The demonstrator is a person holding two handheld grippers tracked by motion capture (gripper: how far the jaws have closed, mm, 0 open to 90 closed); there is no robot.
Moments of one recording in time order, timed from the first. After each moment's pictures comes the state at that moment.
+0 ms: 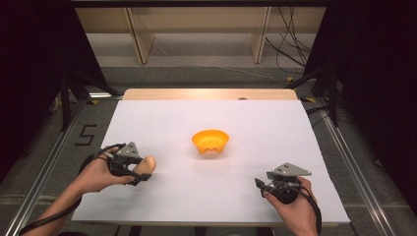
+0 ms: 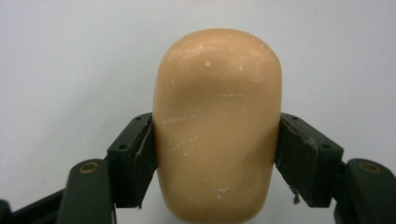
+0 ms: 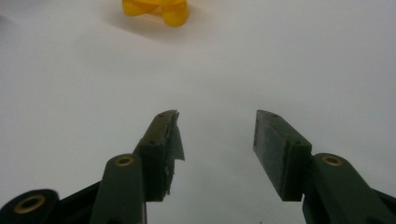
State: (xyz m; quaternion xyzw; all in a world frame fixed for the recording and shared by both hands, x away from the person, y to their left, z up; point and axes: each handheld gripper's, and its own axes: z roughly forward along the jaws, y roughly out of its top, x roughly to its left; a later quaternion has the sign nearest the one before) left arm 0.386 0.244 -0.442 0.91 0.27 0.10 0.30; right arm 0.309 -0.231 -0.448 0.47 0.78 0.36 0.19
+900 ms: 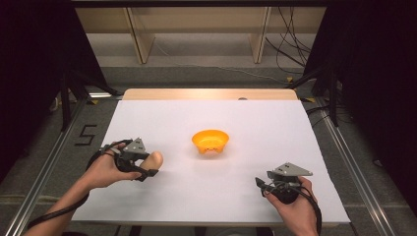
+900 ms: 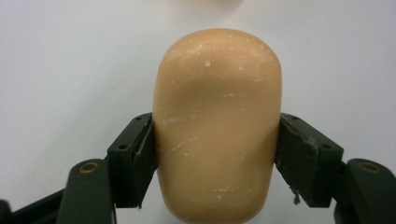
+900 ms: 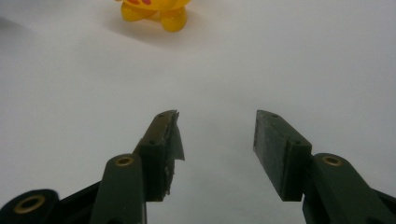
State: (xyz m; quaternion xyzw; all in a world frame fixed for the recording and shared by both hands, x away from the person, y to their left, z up) left arm 0.395 0.225 -0.435 0.91 0.25 0.11 0.31; right arm 0.308 -0.232 -0.447 0.47 0.78 0.37 0.20
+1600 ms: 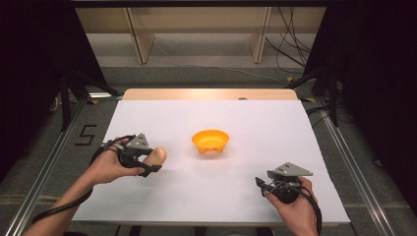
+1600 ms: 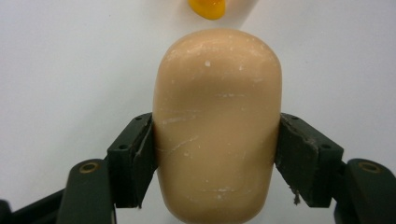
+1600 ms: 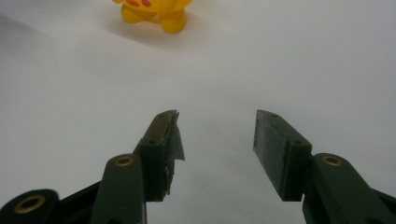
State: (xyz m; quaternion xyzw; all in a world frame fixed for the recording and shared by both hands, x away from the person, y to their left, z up) left arm 0.403 0.216 -0.426 0.91 0.24 0.12 0.33; right arm 0.308 -0.232 -0.446 0.48 0.77 0.37 0.20
